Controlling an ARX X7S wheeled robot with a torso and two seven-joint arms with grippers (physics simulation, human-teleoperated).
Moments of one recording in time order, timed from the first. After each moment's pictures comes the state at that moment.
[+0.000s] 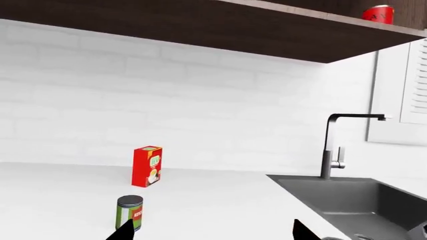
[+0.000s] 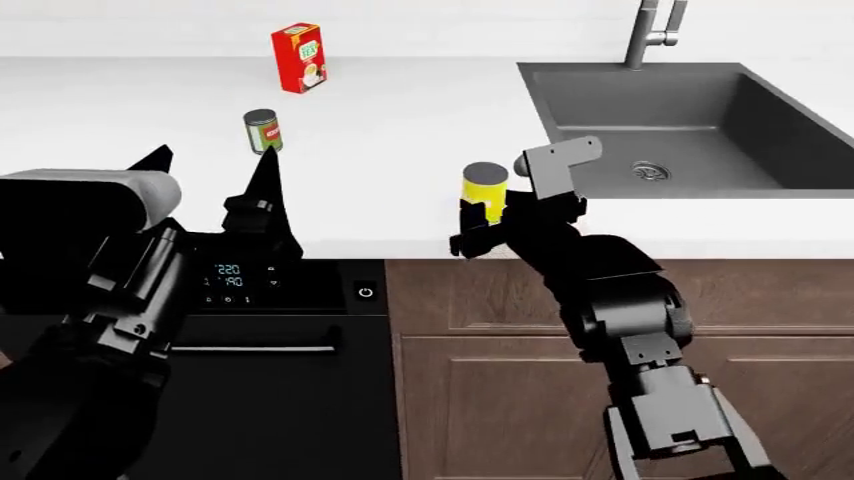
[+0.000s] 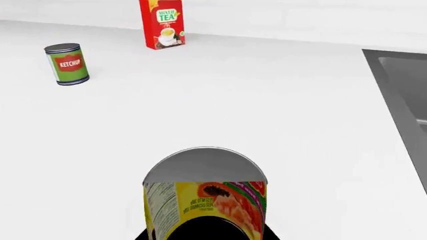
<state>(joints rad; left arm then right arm) -0.52 -0.26 -0.17 0.75 -0.64 -0.98 -0.16 1.03 0.09 -0.26 0.71 0.24 0.48 -0.29</state>
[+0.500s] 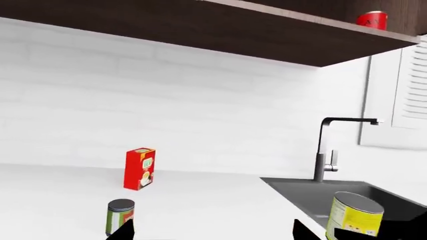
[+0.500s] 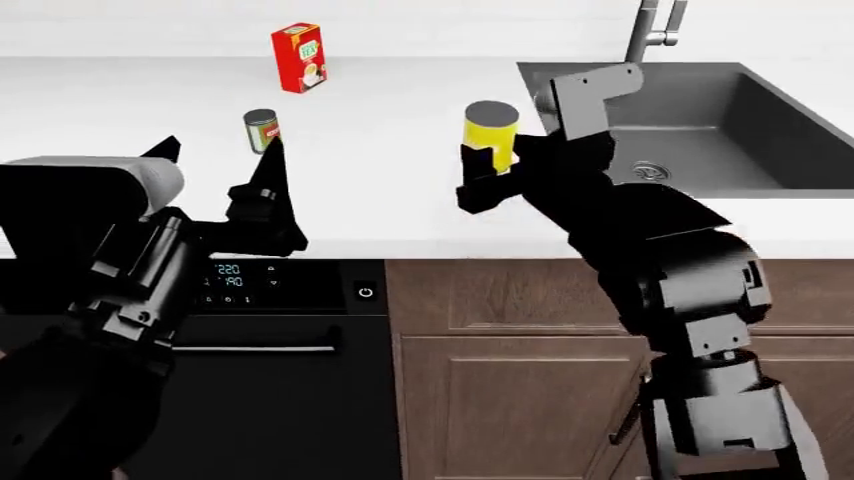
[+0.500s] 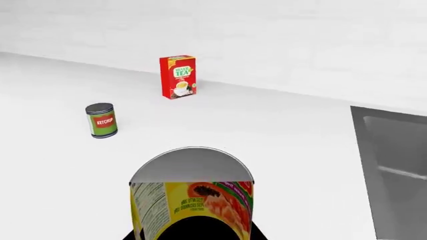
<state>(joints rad) -0.55 -0.26 -0.16 0.72 -0.66 -0.97 -0.16 1.05 0.17 -0.24 0.26 0.35 0.83 -0.22</state>
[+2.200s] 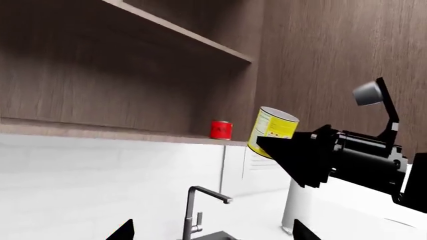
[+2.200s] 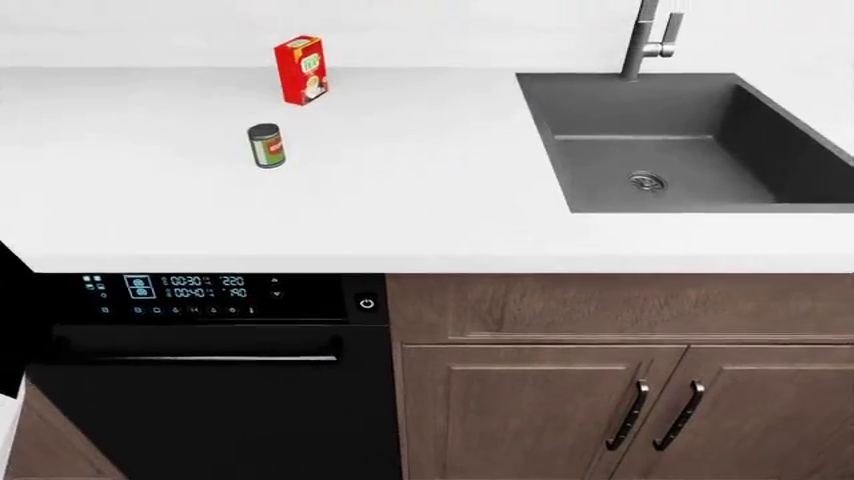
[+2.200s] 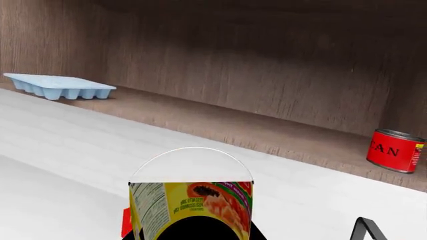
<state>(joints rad) -1.74 -0.29 -0.21 -0.04 -1.48 -1.44 -0.53 2.35 0.04 -0.04 1.20 -0.17 0.95 -0.51</state>
